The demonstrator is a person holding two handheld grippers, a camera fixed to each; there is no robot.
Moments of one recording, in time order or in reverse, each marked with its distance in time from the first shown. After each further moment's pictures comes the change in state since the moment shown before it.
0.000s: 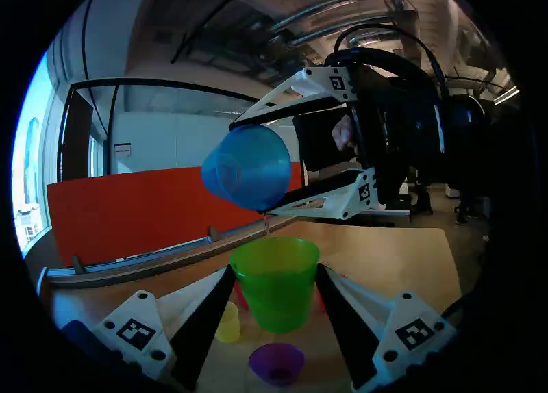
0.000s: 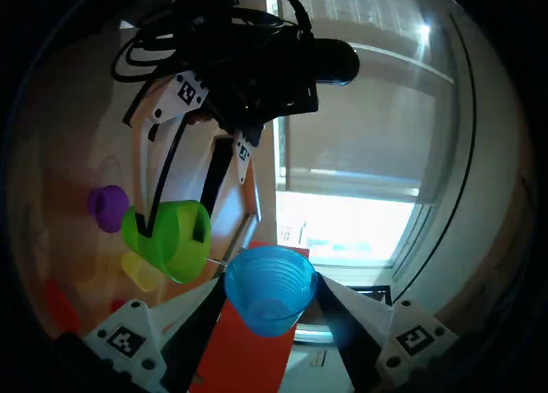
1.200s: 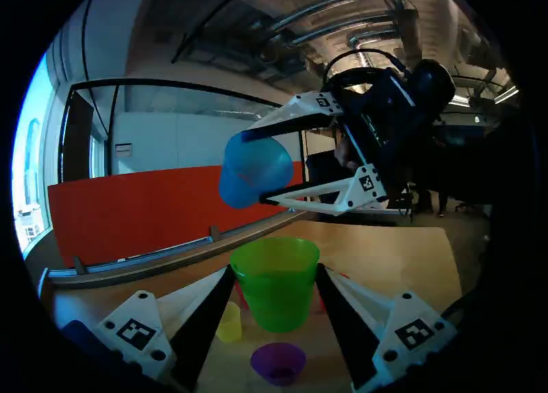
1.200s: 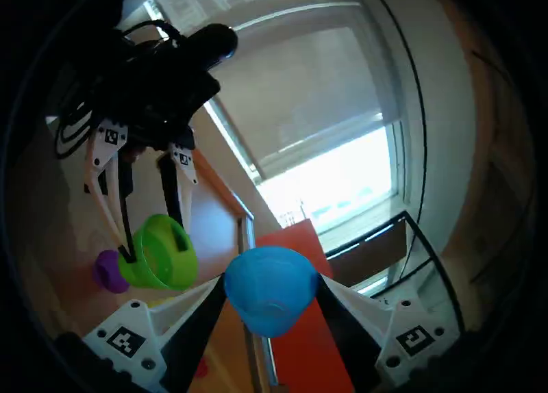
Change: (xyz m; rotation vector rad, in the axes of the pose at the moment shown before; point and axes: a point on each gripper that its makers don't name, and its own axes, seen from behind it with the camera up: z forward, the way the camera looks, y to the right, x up) left arm 0.003 -0.001 -0.001 0.007 -0.005 0.004; right arm -0.043 -0.002 -0.015 -0.091 -0.021 0.563
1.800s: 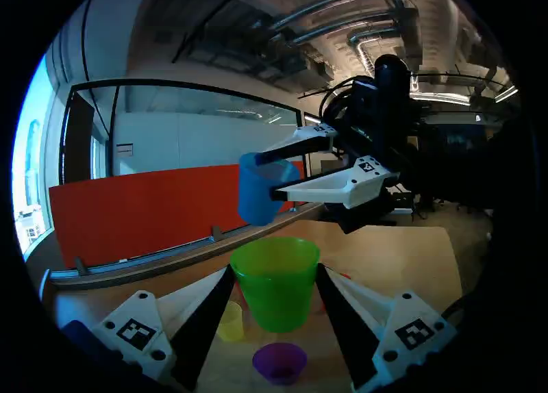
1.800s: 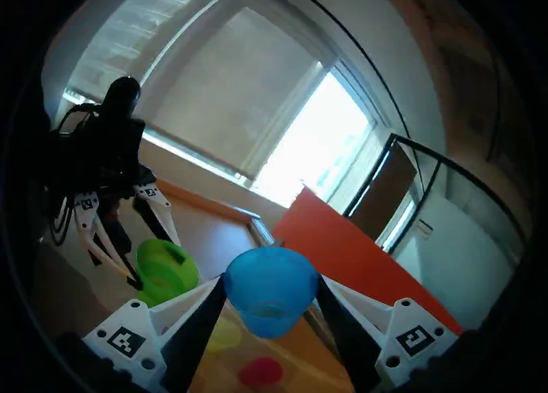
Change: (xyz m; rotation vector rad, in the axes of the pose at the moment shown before) left arm 0.001 -0.003 -0.002 0.008 -0.006 0.004; right arm -0.031 -0.012 -0.019 0.003 -0.020 0.532
